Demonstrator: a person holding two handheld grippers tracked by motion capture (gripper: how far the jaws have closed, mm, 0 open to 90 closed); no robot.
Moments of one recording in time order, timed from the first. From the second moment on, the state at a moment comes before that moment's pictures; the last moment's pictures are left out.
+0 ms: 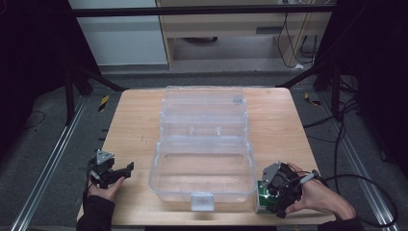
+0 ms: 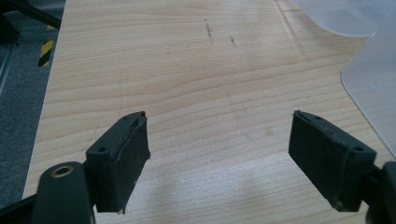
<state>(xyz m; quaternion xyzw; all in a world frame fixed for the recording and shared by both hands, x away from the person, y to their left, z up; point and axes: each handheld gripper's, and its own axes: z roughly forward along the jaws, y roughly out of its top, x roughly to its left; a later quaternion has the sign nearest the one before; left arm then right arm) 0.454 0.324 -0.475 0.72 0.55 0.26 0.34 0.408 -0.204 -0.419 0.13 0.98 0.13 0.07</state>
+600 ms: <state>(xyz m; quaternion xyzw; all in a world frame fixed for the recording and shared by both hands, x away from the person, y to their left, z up) 0.454 0.325 -0.475 0.72 0.55 0.26 0.34 0.416 -0.194 -0.438 0.12 0.99 0.10 0.05</state>
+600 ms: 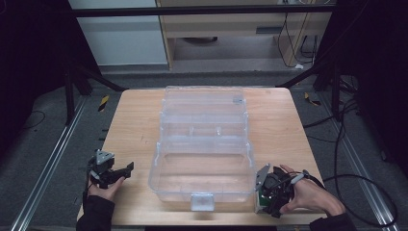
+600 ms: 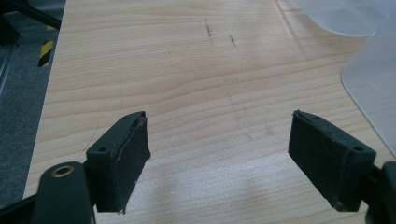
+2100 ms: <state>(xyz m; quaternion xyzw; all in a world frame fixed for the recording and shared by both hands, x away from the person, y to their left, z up) 0.454 0.324 -0.476 0.72 0.55 0.26 0.33 0.399 -0.229 -0.383 0.14 0.98 0.15 0.05</state>
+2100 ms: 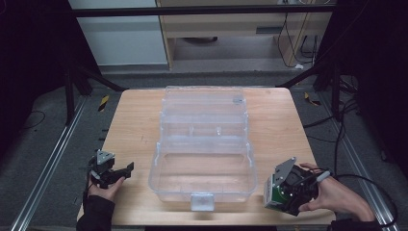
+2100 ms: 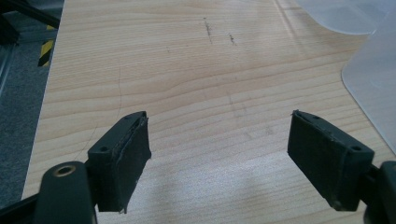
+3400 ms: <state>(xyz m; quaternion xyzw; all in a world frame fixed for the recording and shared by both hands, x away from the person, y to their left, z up) 0.454 0.325 -0.475 0.72 0.55 0.26 0.34 0.433 -0.169 -0.301 0.09 0.97 0.18 0.10</state>
